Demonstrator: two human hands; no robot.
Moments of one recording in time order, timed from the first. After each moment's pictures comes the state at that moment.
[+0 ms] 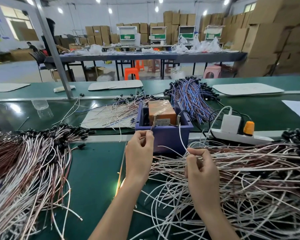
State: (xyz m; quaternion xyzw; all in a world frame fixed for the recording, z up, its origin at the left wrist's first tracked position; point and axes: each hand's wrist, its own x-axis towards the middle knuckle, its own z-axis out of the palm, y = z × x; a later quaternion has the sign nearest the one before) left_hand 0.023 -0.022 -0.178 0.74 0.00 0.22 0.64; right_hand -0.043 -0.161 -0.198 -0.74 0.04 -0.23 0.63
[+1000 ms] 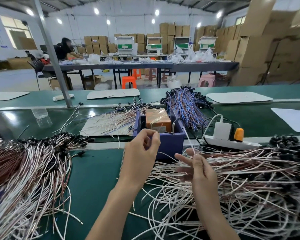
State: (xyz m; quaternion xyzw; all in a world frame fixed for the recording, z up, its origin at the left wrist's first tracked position) left_hand -0.011 -0.017 -0.133 0.79 -0.13 0.22 0.55; right_hand -0.057 -0.164 -0.179 -0.65 0.04 -0.19 0.73
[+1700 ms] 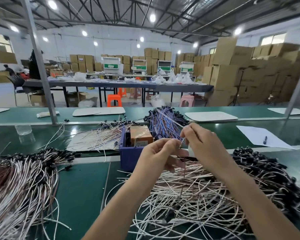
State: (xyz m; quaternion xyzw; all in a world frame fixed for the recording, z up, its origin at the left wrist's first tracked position) left_hand -0.075 -0.069 -0.071 0.59 -0.24 -0.07 0.77; right_hand -0.086 -0.231 -0.038 -0.89 -0.07 -0.28 0.35
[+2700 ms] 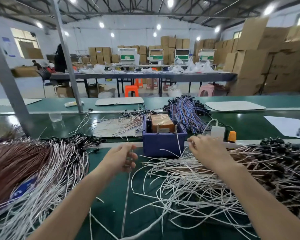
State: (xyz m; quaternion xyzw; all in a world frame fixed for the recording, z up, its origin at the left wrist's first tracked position) left_hand -0.037 0.073 -0.125 0.72 0.04 -0.06 0.69; right_hand -0.027 -0.217 -0.115 -0.98 -0.06 -0.19 -0.01
